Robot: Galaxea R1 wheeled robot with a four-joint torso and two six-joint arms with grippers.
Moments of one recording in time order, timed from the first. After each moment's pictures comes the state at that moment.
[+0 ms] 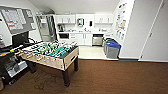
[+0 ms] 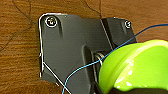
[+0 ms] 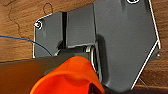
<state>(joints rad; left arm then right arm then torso) 1.52 2.81 -2.58 1.09 -0.24 -0.97 -1.58 3.05 -2.70 -0.33 0.15 0.43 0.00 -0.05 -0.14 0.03</state>
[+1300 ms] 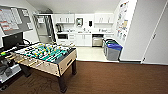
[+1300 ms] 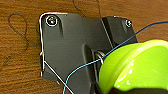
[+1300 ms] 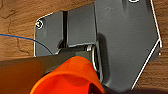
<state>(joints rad) 1.53 2.81 -2.58 1.10 -0.24 -0.97 -1.58 3.05 -2.70 -0.33 0.14 0.43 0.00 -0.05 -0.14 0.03</state>
